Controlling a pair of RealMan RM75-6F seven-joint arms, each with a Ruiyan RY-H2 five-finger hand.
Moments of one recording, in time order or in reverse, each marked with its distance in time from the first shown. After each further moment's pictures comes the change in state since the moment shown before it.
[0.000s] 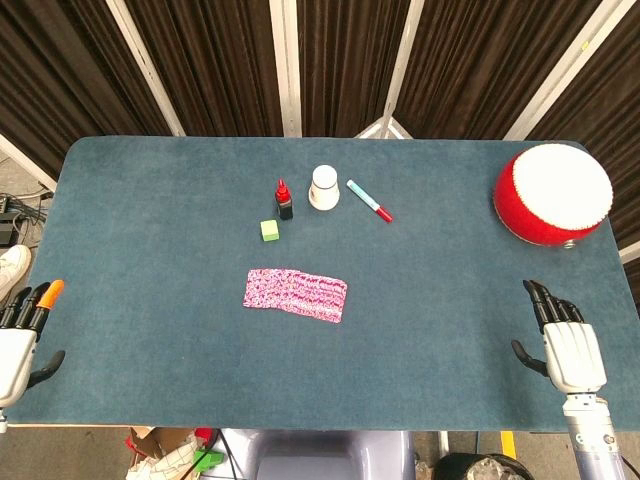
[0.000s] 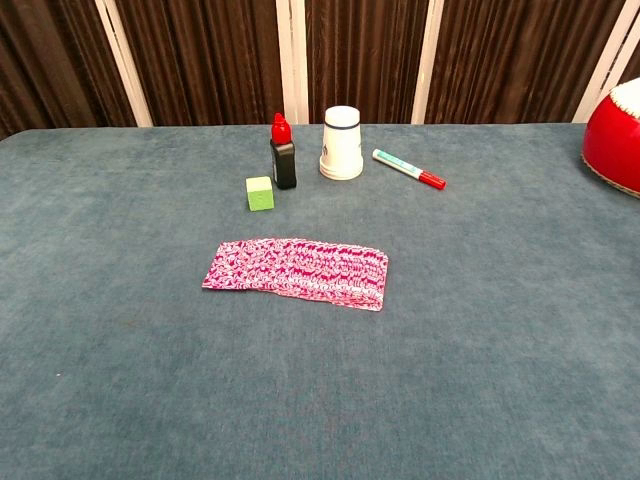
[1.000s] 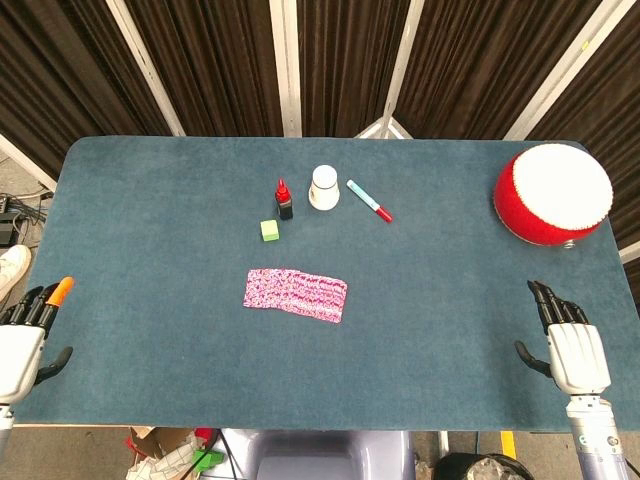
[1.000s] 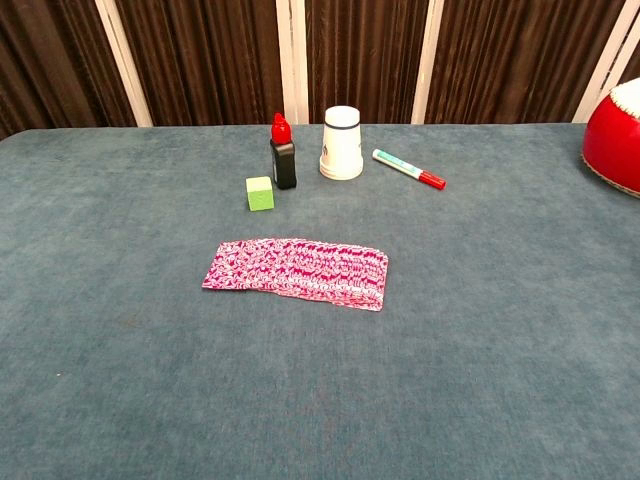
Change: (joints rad) left arm -0.019 -0.011 -0.006 0.023 0.028 -0.010 -0.028; right arm -0.006 0.009 0.000 -0.006 0.006 0.001 0.008
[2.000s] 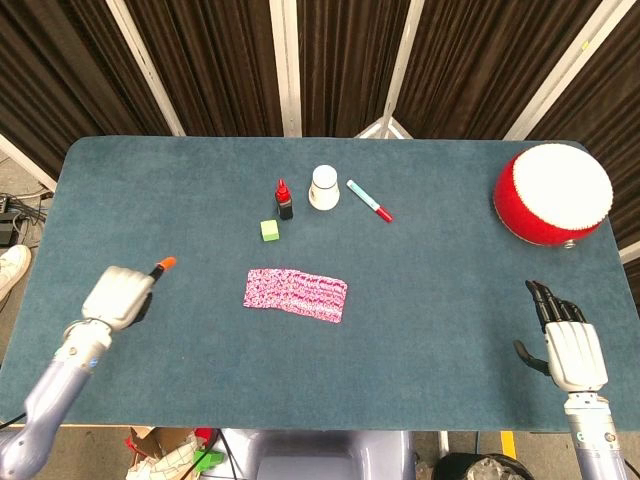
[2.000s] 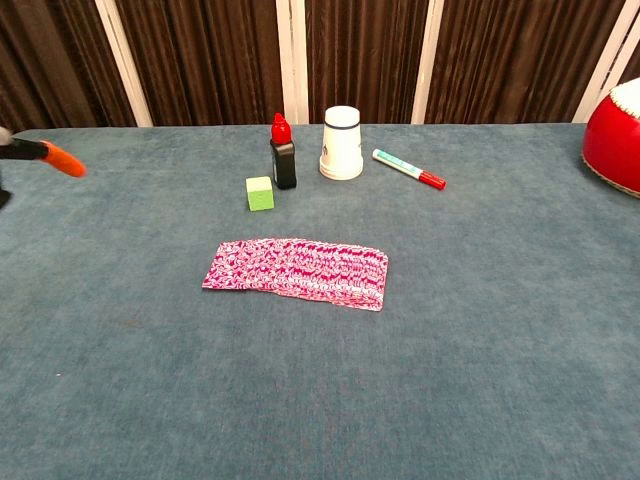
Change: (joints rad) left arm -0.495 -0.053 -0.132 -0.111 -0.596 -0.549 0.446; right arm 0.010 -0.010 0.003 0.016 0.018 -0.028 -0.008
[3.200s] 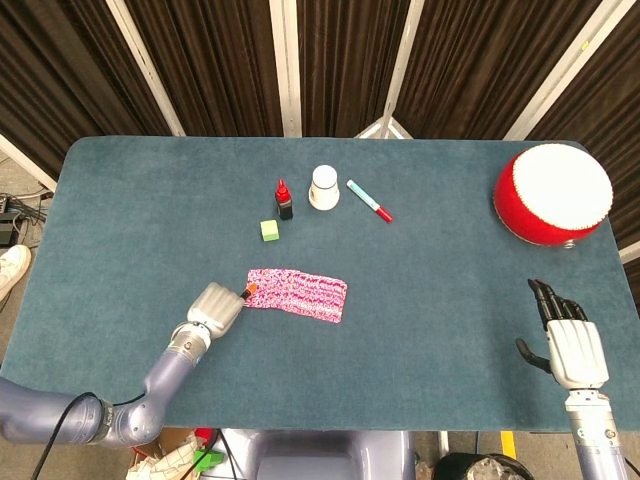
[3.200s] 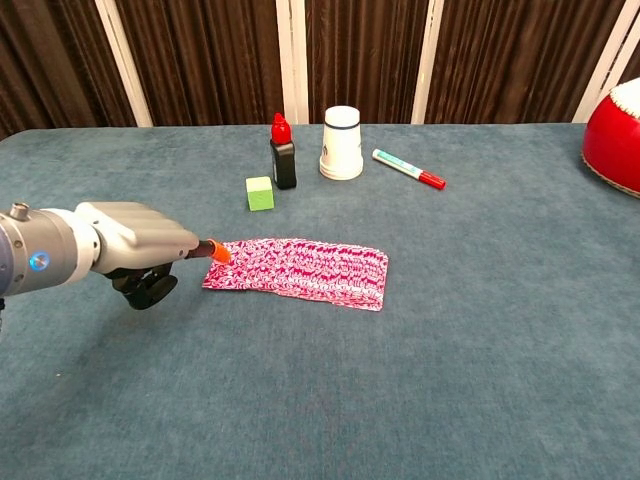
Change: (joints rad) left arm -0.394 -0.407 0.124 0.164 -0.454 0.058 0.318; right arm 0.005 -0.005 0.008 0.019 0.019 -0.012 0.009
